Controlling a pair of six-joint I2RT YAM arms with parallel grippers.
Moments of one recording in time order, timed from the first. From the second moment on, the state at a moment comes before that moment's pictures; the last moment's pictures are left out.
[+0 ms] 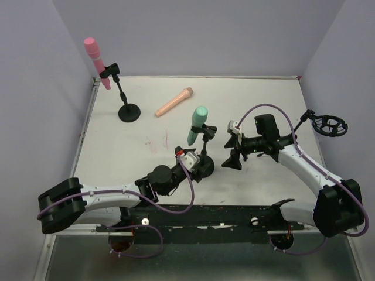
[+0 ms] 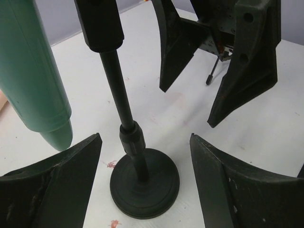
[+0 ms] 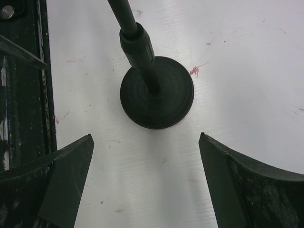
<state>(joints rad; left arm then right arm) -1.17 1.11 0.35 0.77 -0.32 0.05 0.32 1.24 0.79 -0.40 -0.92 -0.63</state>
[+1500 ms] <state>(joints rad) -0.81 1.15 0.47 0.84 -0.31 0.04 0.32 1.25 0.80 -0.43 -0.92 -0.66</state>
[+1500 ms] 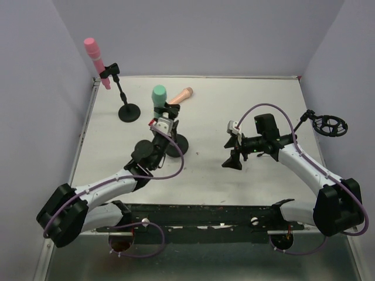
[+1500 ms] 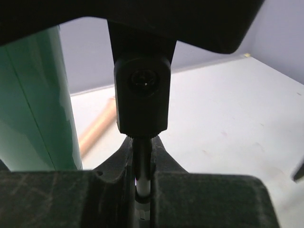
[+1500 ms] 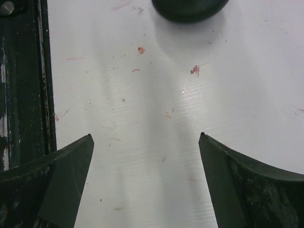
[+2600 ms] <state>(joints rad) 0.14 1.32 0.51 0.89 -0.02 -0.03 0.32 1.28 0.80 -0.44 -0.93 -0.66</state>
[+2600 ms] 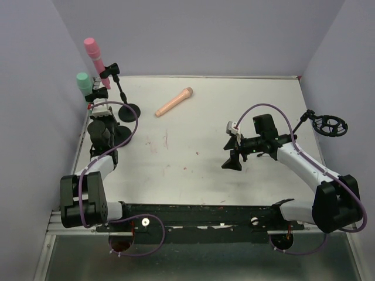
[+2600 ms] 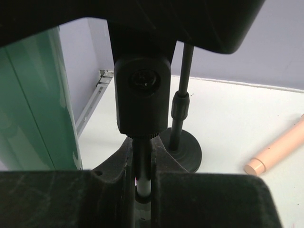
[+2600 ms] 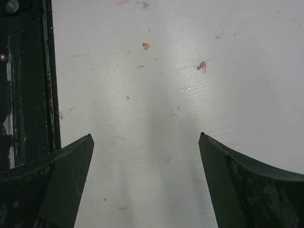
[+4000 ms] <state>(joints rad) 0.14 0.78 0.42 0.51 0.06 -0.21 0.31 1.25 0.80 -0.46 -0.93 -0.67</state>
